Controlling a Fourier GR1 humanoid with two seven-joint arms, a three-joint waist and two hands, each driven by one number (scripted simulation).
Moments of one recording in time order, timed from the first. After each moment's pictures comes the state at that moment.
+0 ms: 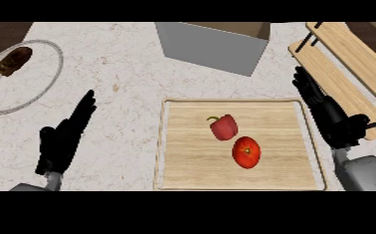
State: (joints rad) left arm -0.02 0.48 -0.30 -1.52 0.23 0.25 0.08; right arm -0.19 -0.52 0.28 -1.38 -0.32 -0.10 -0.15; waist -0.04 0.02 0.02
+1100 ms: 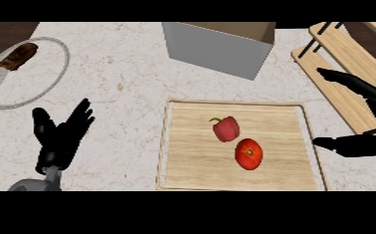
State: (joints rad) left arm -0.04 0.39 -0.15 -1.35 0.38 0.18 0.22; right arm -0.13 -0.78 0.15 -1.62 -0.11 0.03 -0.19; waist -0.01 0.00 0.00
